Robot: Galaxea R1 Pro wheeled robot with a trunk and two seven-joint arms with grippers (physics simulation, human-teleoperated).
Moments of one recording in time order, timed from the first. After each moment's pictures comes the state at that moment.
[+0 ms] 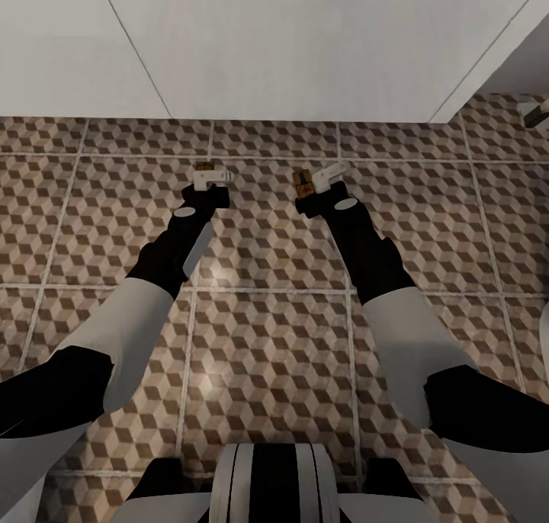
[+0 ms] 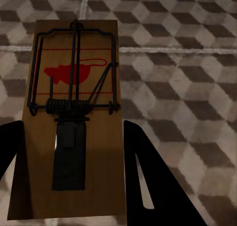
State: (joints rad) left arm -1.32 -0.10 -0.21 -0.75 0.13 0.22 0.22; right arm -1.27 0.17 0.17 -0.96 0.38 0.55 0.10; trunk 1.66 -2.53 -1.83
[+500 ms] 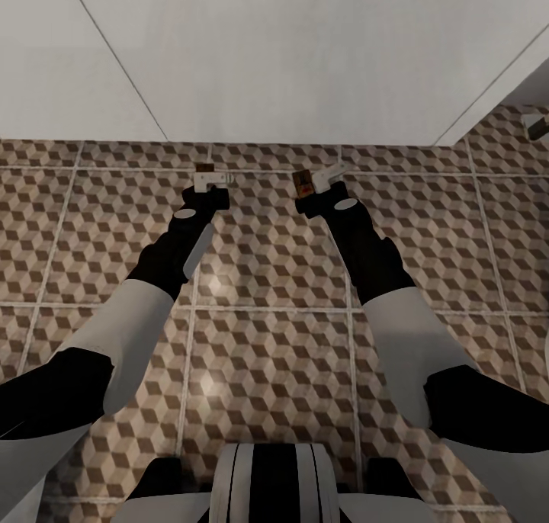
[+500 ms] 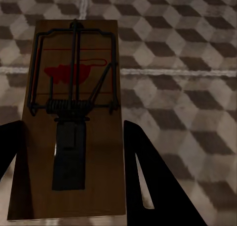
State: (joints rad) left arm -1.32 -0.10 -0.21 -0.76 0.13 0.22 0.22; right arm -1.27 0.17 0.17 -0.96 0.38 0.55 0.10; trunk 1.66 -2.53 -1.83
